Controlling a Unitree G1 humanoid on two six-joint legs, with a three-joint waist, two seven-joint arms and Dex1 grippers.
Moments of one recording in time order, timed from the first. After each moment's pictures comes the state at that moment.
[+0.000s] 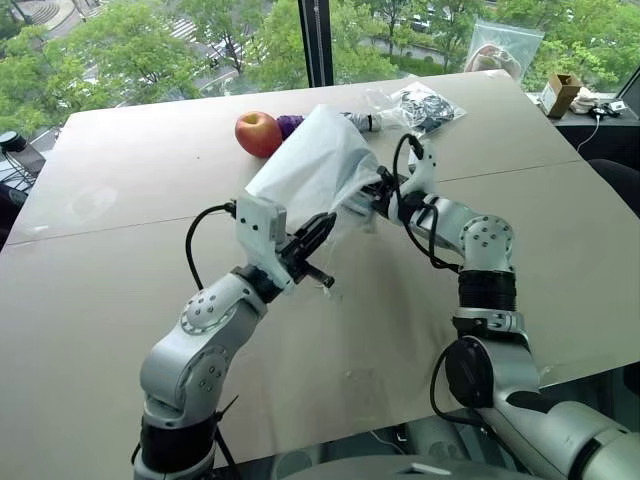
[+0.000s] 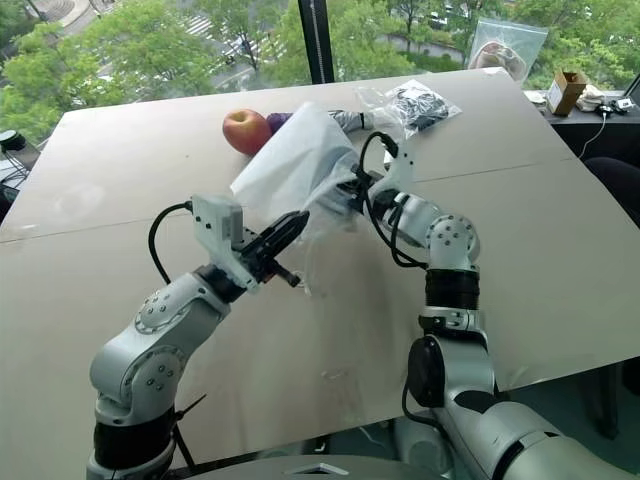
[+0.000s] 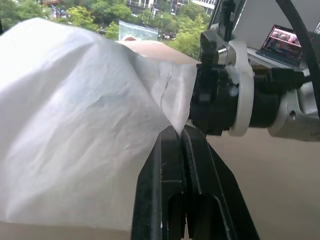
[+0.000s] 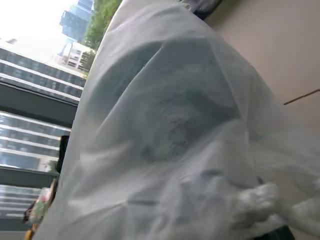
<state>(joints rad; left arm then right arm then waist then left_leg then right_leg) -0.18 0.29 0.07 -0.65 -0.58 0.72 -0.27 -0.85 0.14 -0.25 0.23 0.88 0.96 -0.11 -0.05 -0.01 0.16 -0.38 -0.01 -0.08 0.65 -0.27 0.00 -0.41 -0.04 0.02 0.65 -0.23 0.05</state>
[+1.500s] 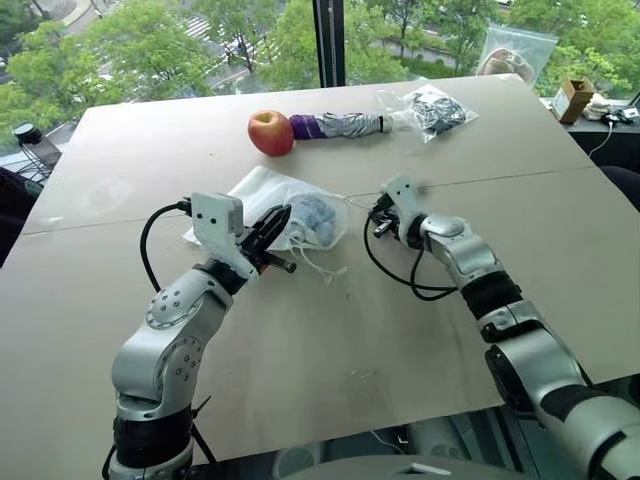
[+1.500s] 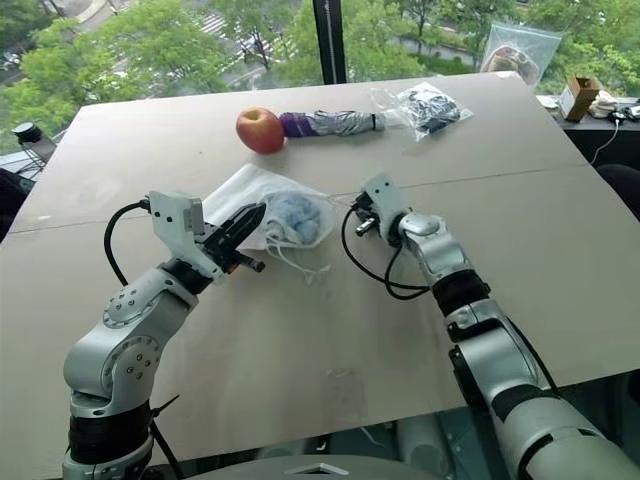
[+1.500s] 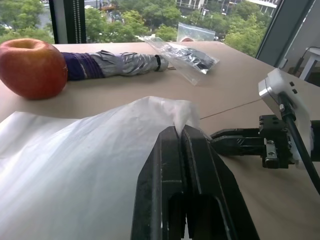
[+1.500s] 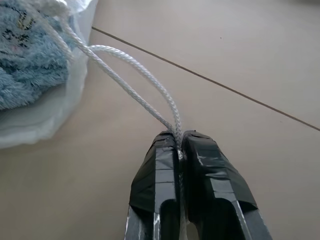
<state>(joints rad) -0.14 0.38 0.20 -0.55 -0.56 0.64 -0.31 -0.80 -0.18 0.20 0.54 0.07 0.42 0.48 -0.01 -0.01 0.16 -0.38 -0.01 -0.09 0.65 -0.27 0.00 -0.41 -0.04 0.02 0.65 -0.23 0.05</state>
